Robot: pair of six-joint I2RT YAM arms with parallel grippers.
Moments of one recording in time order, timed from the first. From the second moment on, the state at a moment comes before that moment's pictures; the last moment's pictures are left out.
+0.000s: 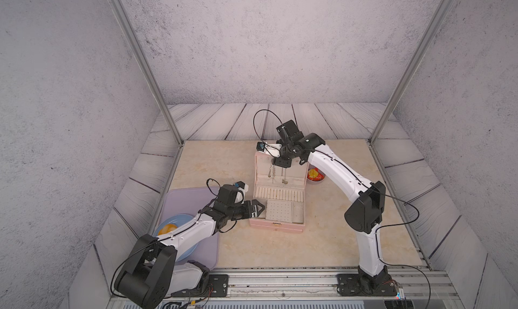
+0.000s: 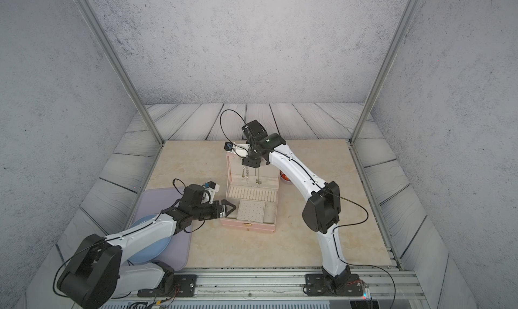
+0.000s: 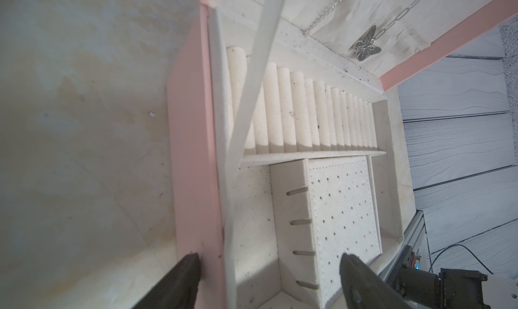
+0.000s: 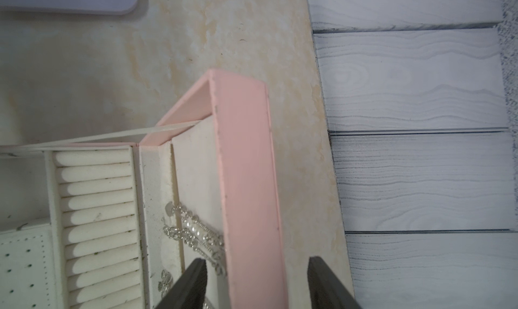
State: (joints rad) left arm -0.47 1.26 0.54 -0.03 0.45 -0.60; right arm 0.67 2.06 2.15 -0.96 -0.02 -0.83
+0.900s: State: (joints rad) left arm -0.48 1.25 0.53 -0.03 0.43 -0.60; right arm 0.67 2.06 2.15 -0.94 -0.01 -0.81
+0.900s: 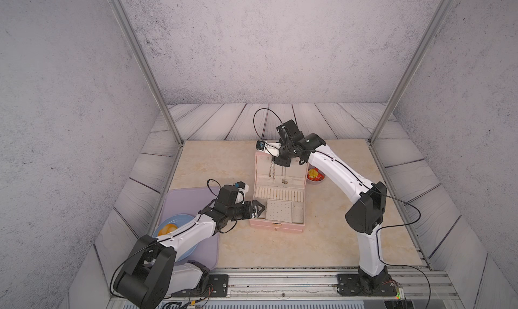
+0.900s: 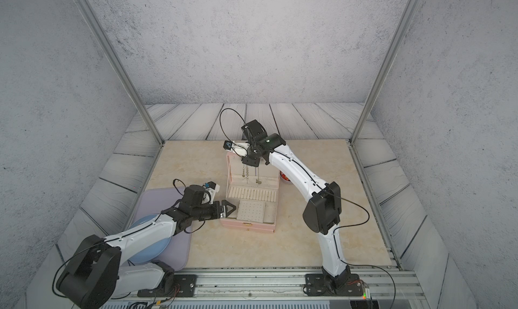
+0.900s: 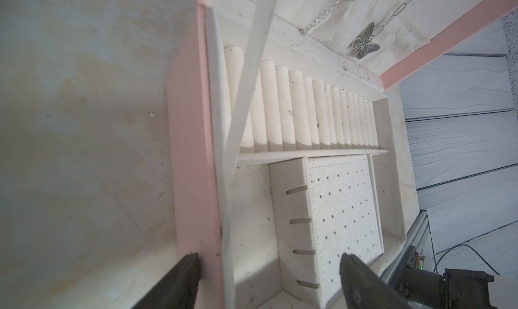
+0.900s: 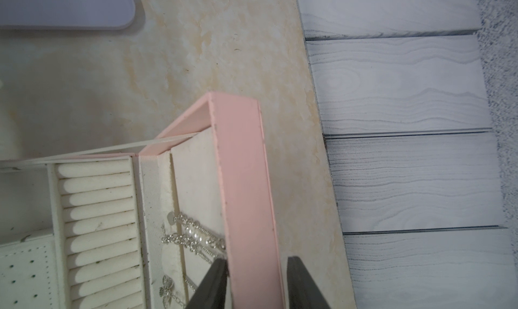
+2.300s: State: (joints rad) left arm -0.59 0.96 0.52 -0.18 0.20 -0.51; right arm 0.70 1.38 1.52 -0.60 0.12 -0.43
